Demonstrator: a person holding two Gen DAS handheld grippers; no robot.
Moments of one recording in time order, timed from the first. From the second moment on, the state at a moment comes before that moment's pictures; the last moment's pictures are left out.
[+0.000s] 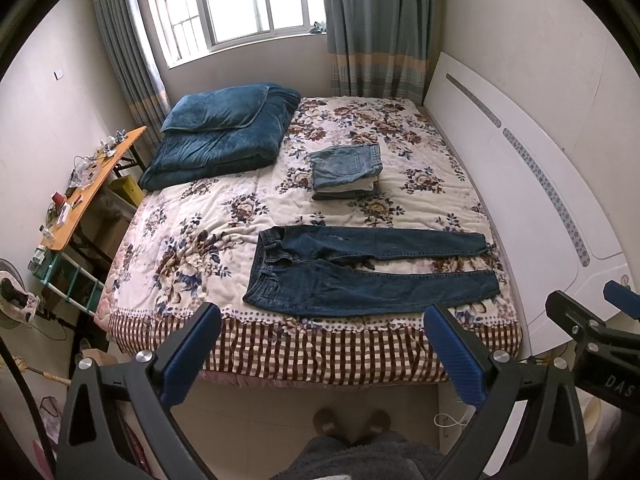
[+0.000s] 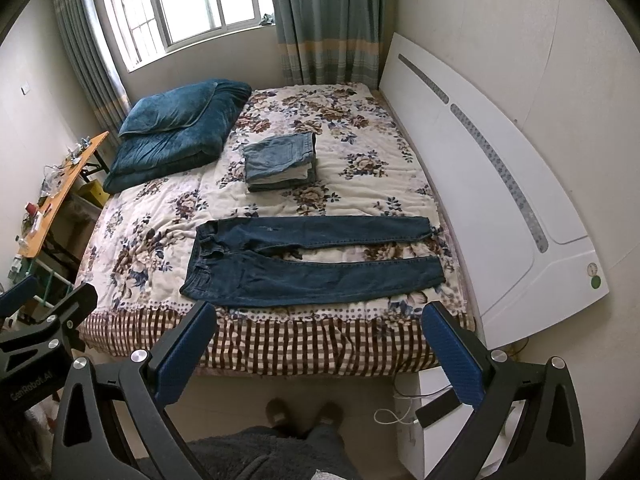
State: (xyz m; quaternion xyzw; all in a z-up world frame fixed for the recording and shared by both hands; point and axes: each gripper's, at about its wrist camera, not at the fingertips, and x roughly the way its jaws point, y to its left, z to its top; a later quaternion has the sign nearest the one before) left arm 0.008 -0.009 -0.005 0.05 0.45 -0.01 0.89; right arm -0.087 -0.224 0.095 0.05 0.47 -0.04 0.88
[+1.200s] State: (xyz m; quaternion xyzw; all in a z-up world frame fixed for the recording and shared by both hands) left arm 0.341 0.052 -0.261 0.07 0.58 0.03 0.81; right arm 0.267 -0.212 -0.211 0.14 0.62 -0.08 0.76
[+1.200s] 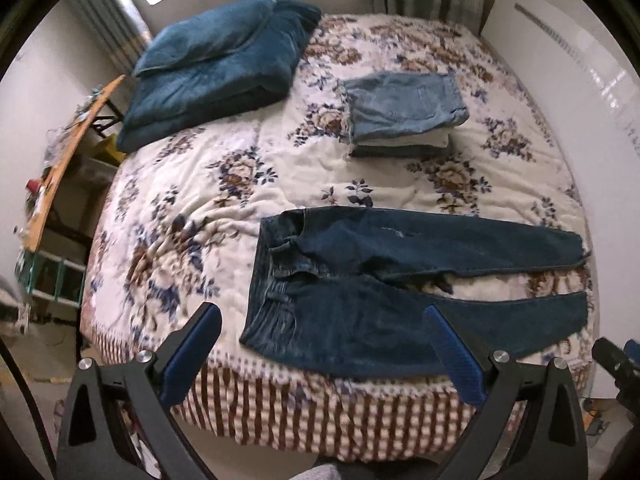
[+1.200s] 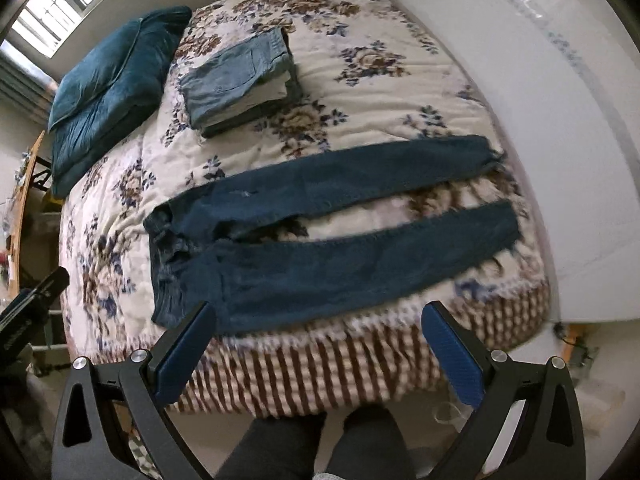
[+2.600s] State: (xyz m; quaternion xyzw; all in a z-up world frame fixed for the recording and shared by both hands) left arm 0.543 -0.083 -0.609 0.41 0.68 -0.27 0.54; right arm 0.579 -0.233 -0.685 -0.30 0.81 0.21 0.45
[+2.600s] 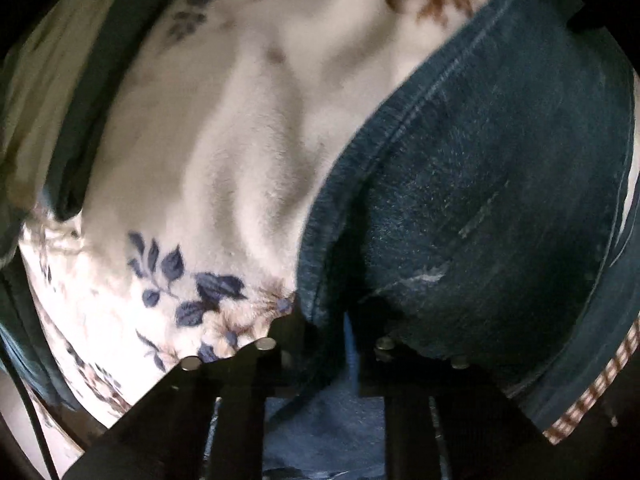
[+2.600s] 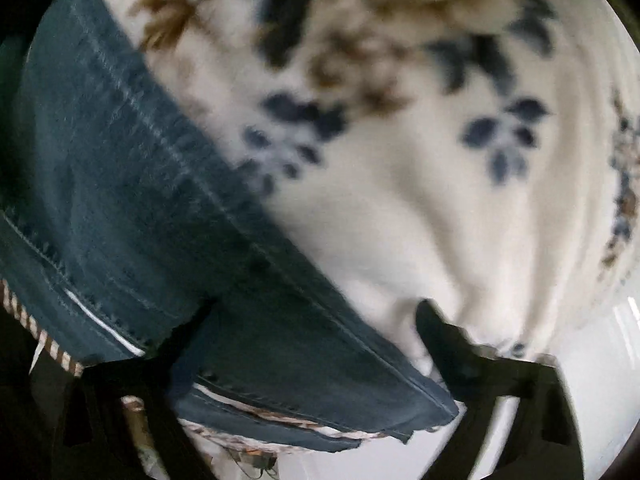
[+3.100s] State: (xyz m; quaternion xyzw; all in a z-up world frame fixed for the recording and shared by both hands) left arm 0.434 -0.028 -0.451 0.23 0.66 -0.18 0.69; right arm 0.474 -0.292 -0.560 -0.19 0.74 0.10 0.63
